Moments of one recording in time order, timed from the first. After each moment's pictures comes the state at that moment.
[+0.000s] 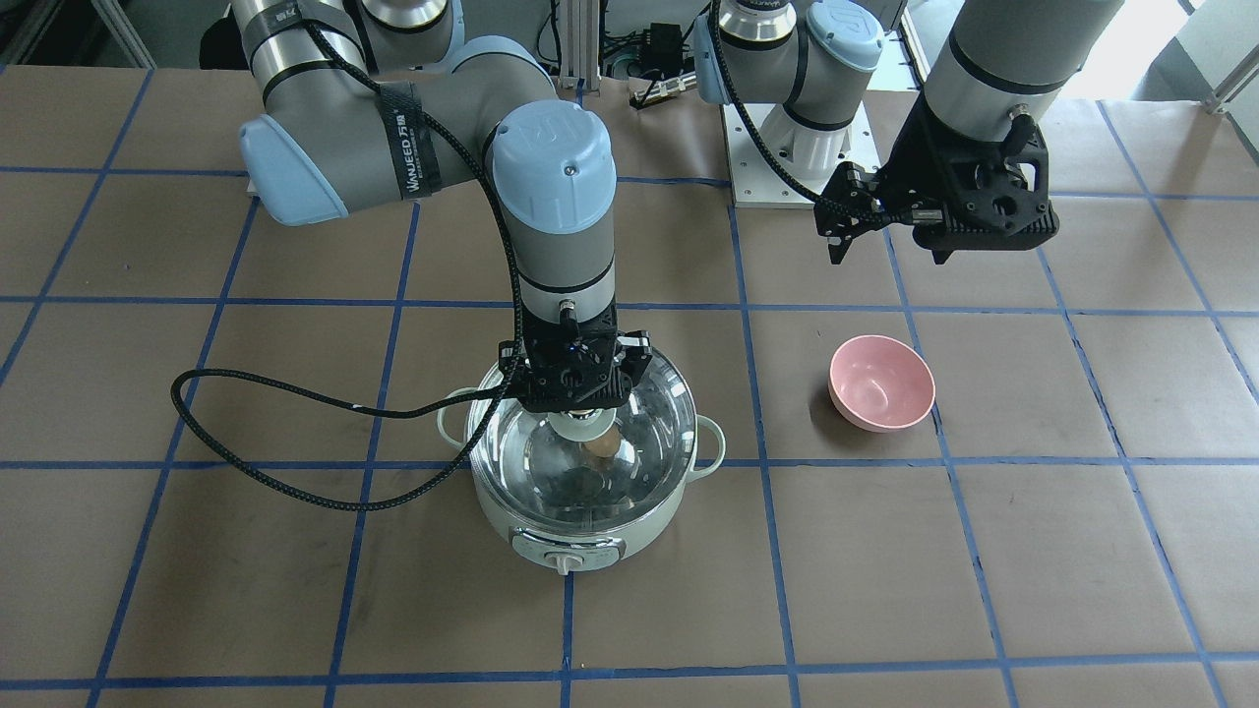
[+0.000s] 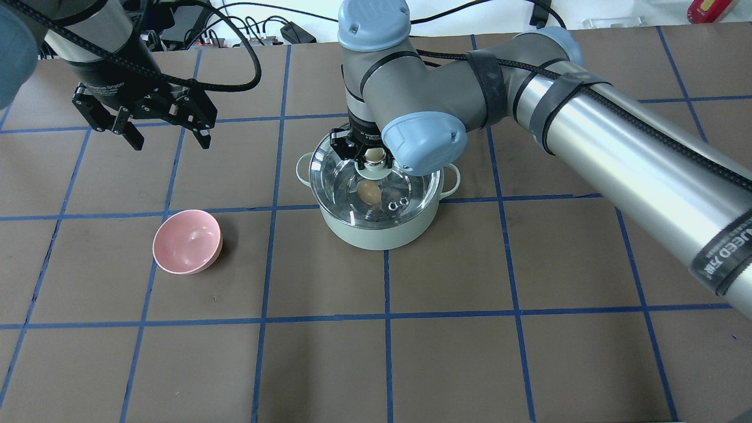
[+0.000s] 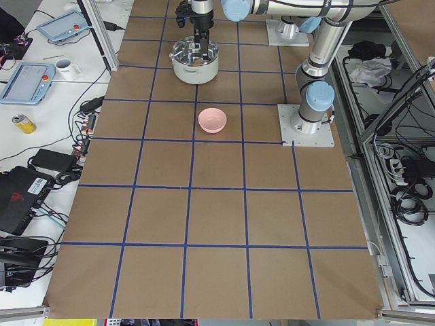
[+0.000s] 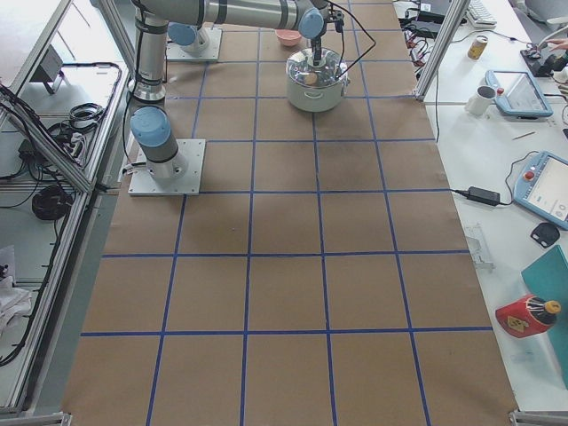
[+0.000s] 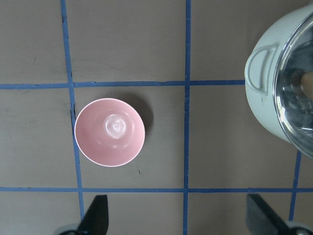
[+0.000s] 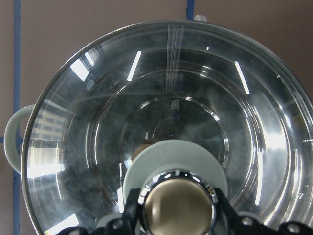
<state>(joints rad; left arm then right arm) -1.52 -1.59 -1.52 -1.66 1.61 0.04 1.96 -1.19 1.50 -1.98 -1.55 0.34</state>
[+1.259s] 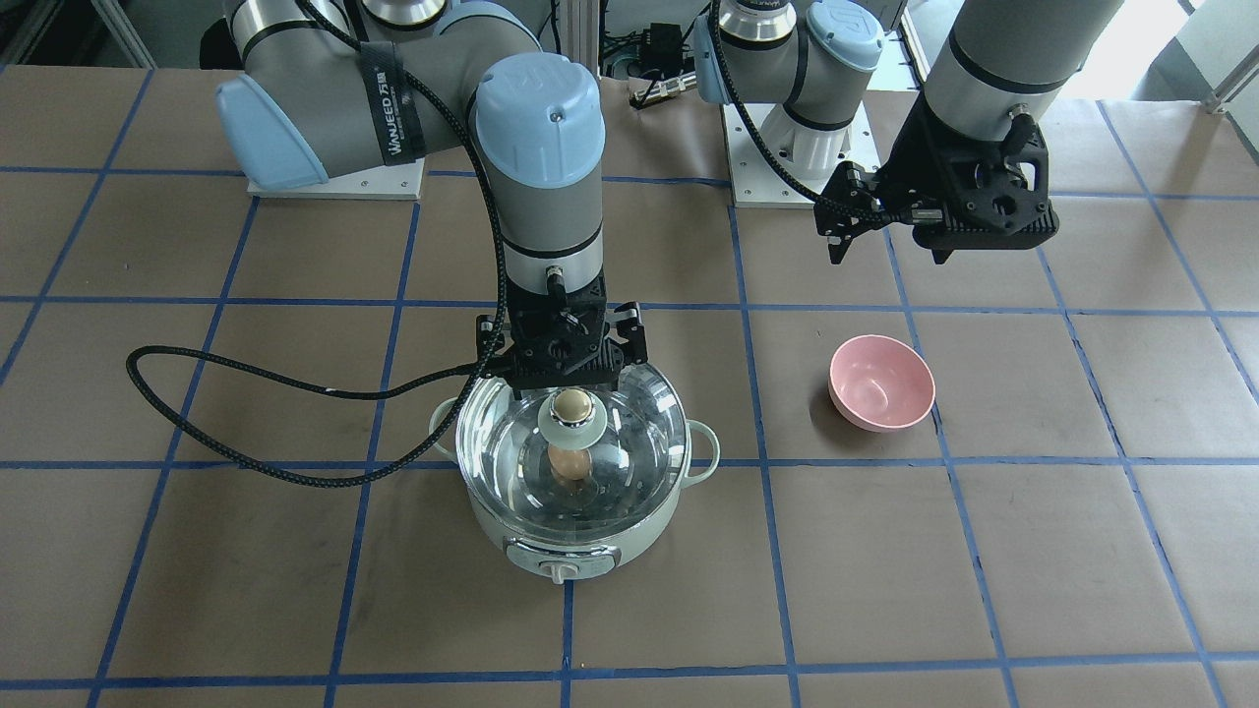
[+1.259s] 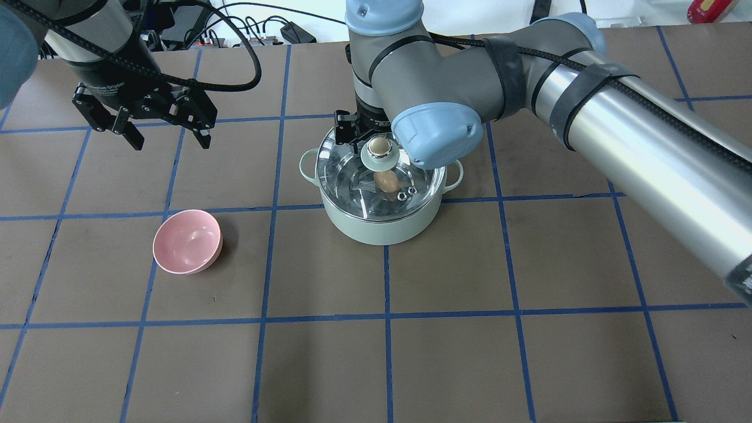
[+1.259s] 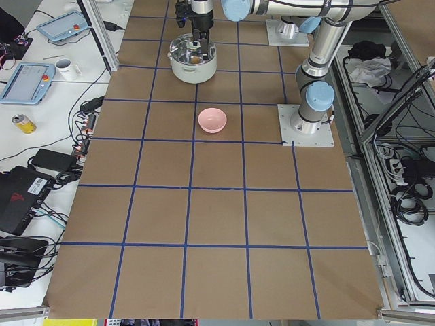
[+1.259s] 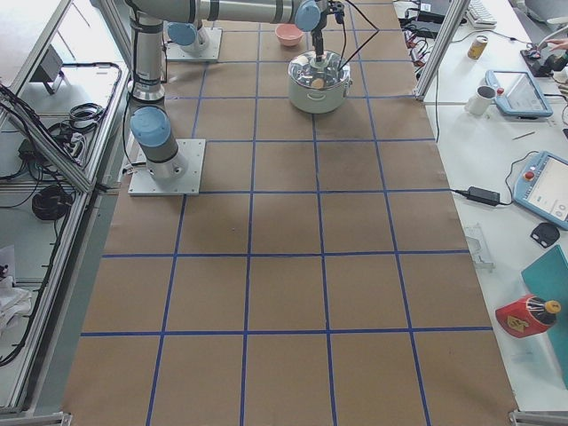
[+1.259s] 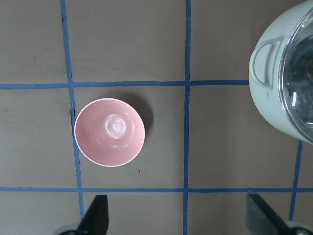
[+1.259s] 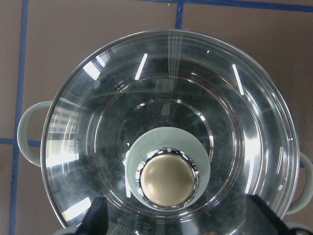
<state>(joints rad) -1.52 -1.59 -1.52 -1.66 1.61 0.05 1.96 -1.24 1.50 -1.97 -1.58 0.30</state>
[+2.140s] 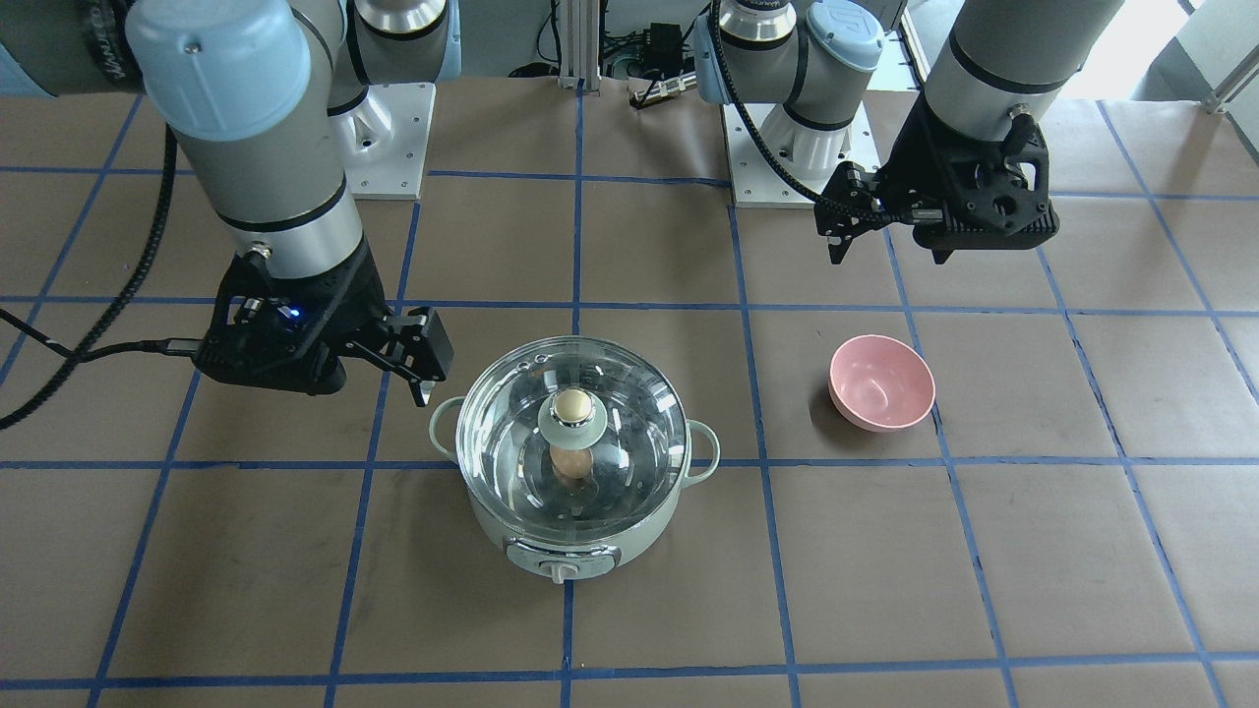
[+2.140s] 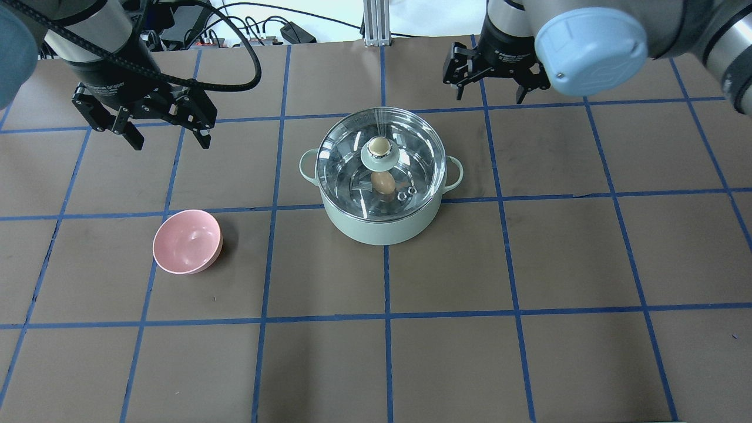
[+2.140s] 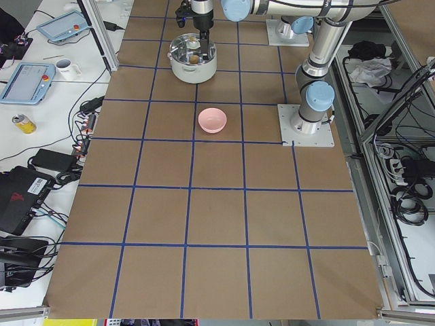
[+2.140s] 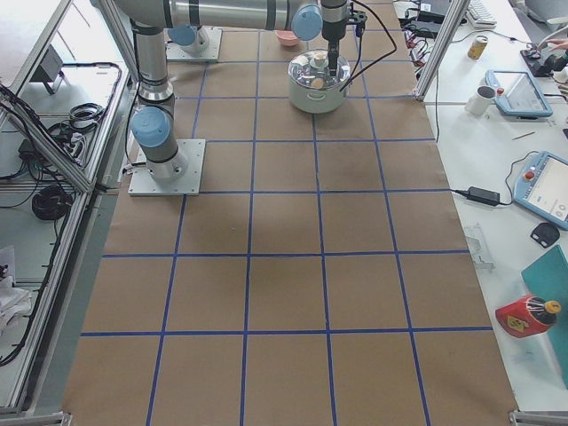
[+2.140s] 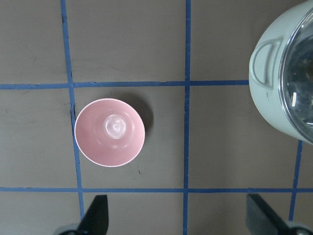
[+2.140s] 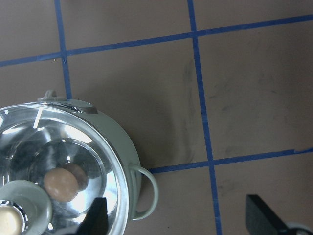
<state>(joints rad) -1.52 -1.59 -1.52 -1.66 1.61 0.05 1.68 -1.36 1.49 -1.84 -1.58 0.25</state>
